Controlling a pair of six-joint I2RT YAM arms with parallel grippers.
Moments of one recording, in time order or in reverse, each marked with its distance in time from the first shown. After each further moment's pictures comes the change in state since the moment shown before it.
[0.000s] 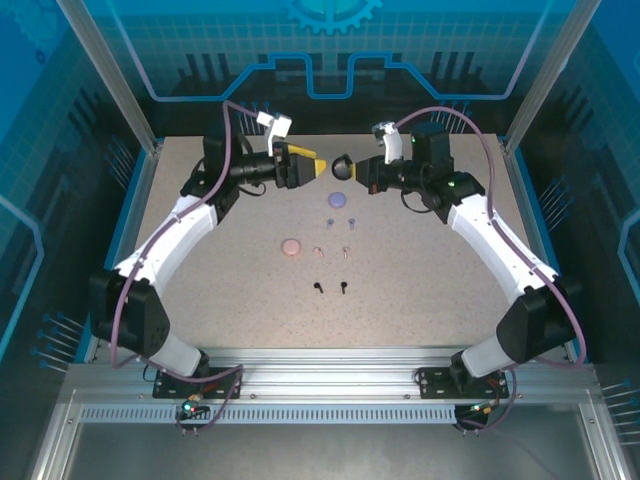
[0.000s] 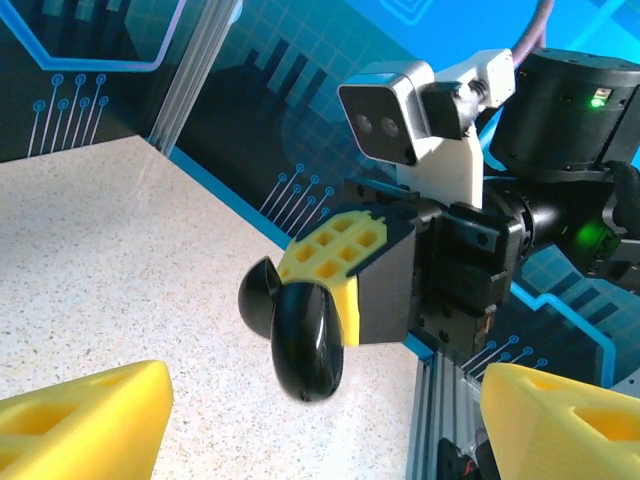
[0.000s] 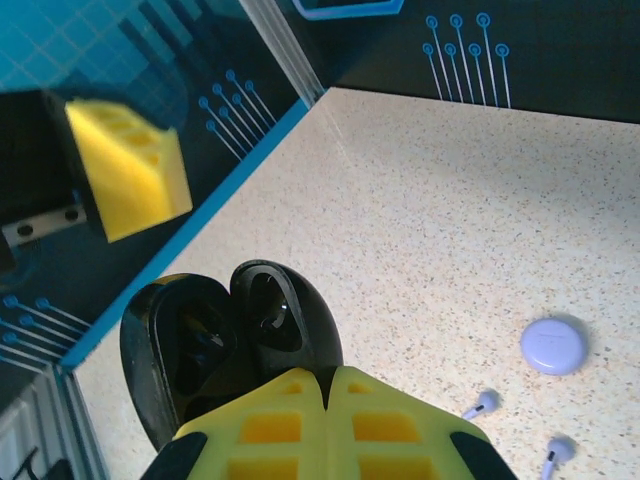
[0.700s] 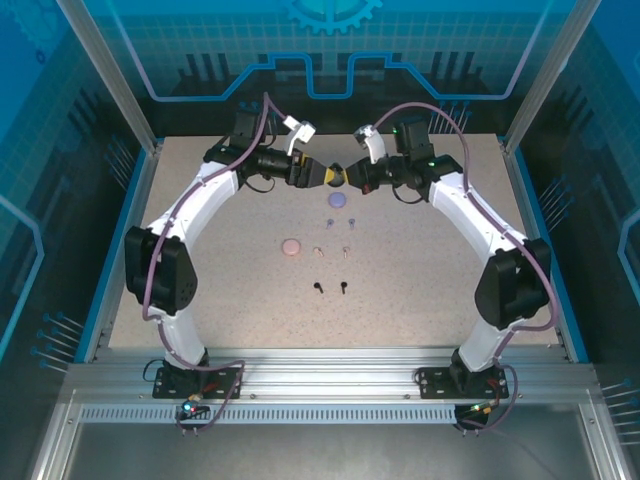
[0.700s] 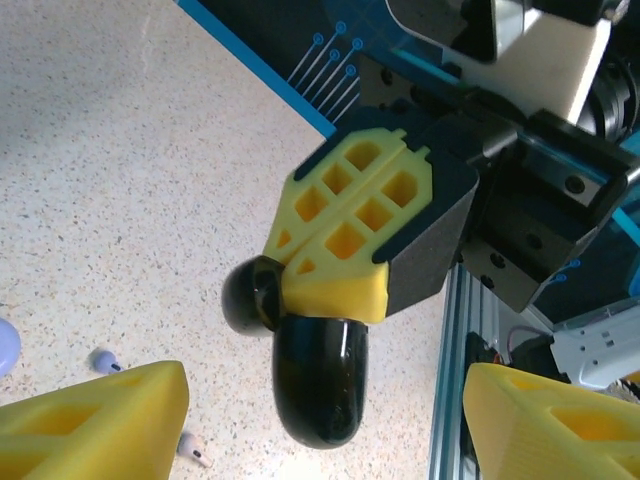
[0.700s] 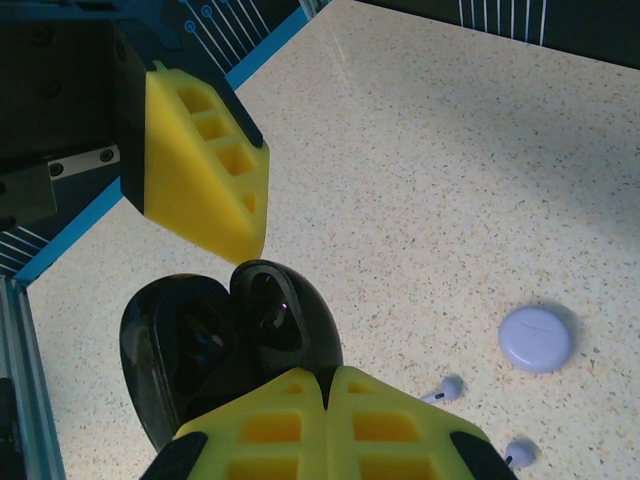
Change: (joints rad) left arm 0.000 0.300 0.346 -0.560 0.059 0.374; right arm -0.013 0.227 0.158 -0.123 -0.072 -0.201
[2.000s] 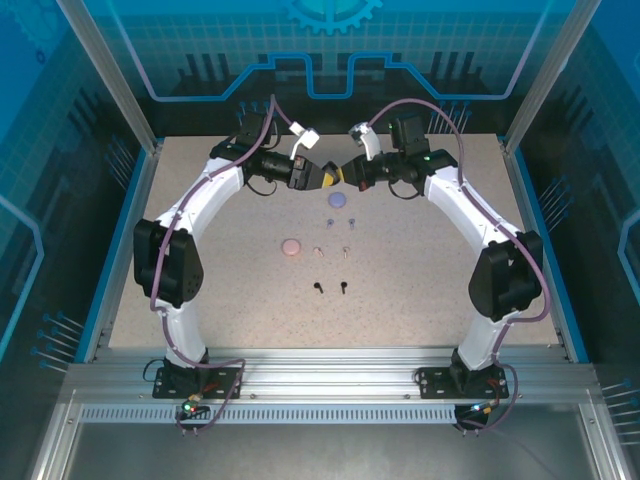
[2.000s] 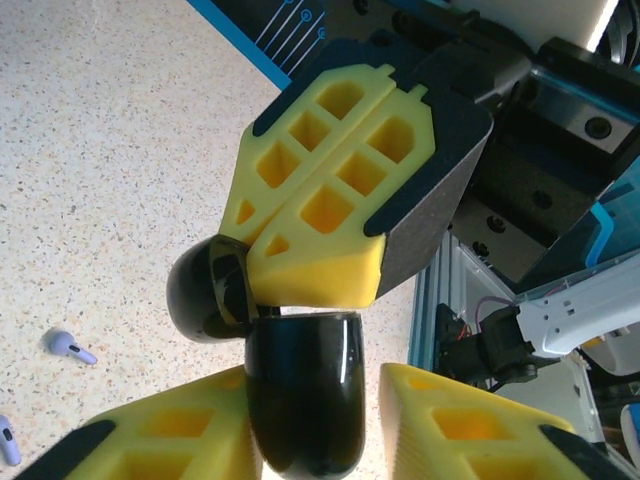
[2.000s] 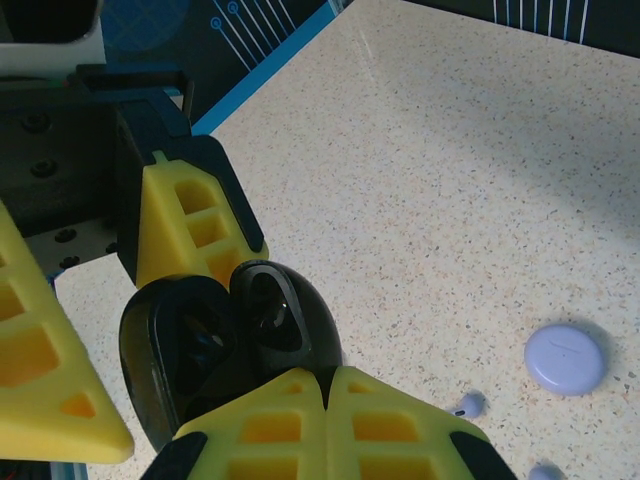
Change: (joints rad) left arm 0.000 0.063 0.042 -0.092 0.077 0.056; right arm 0.000 0.056 0.063 -0.022 -0.059 -0.010
